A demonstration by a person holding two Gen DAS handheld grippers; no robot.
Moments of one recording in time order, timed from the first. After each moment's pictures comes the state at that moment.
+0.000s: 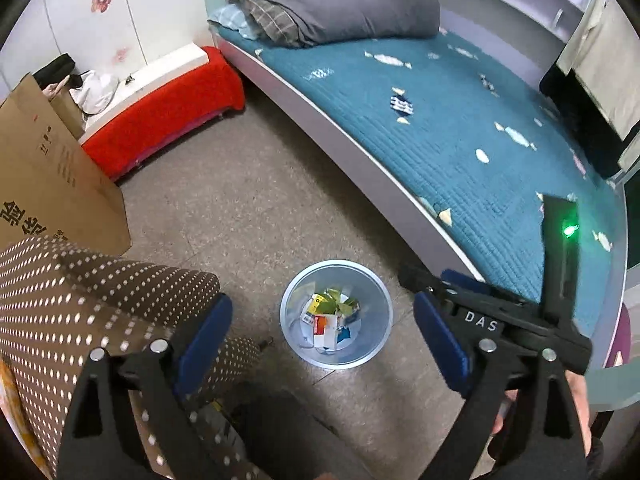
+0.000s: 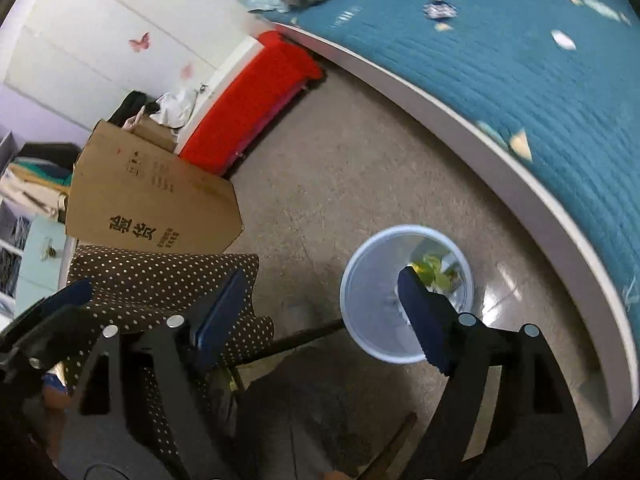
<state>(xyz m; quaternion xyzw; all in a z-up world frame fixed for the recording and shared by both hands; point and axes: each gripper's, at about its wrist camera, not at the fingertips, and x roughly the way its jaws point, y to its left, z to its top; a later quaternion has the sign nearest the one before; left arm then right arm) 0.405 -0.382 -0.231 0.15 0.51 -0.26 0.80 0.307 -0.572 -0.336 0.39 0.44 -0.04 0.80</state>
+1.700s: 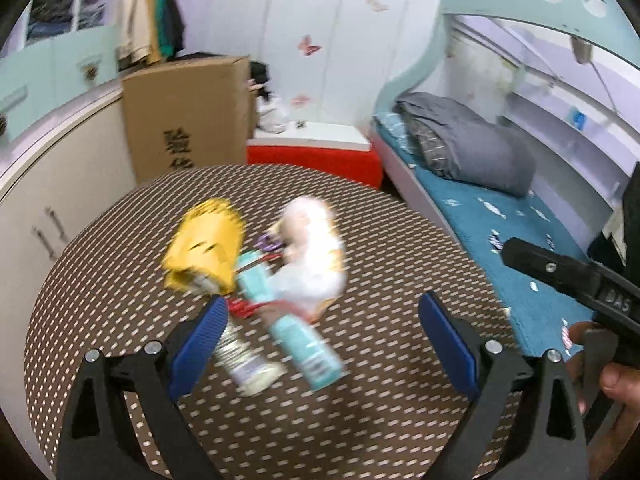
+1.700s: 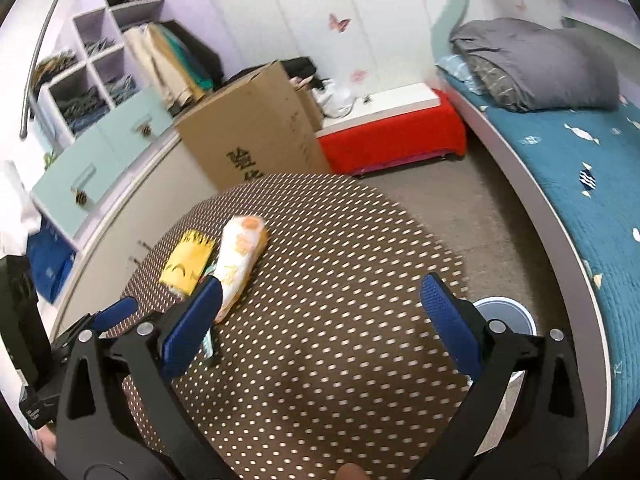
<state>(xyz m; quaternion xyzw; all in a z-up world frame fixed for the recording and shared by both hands) 0.278 -0.030 -0.135 -0.04 0.37 -0.09 0.92 0.278 -0.273 -0.124 0.15 0.36 0.13 0.91</state>
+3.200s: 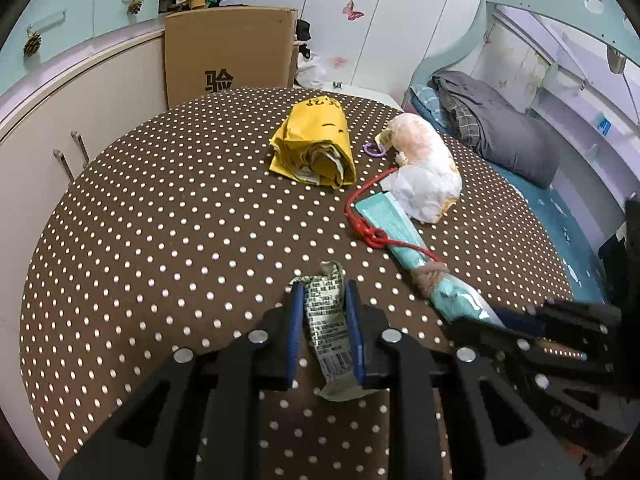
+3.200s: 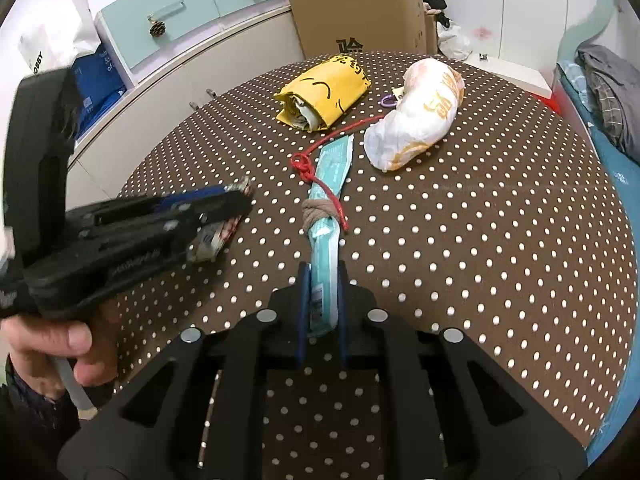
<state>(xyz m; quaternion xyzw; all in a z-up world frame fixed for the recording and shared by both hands) 0.248 0.053 -0.203 -0.07 0.43 -0.06 0.90 0.239 -0.121 -0.190 -0.02 0.44 0.27 0.86</state>
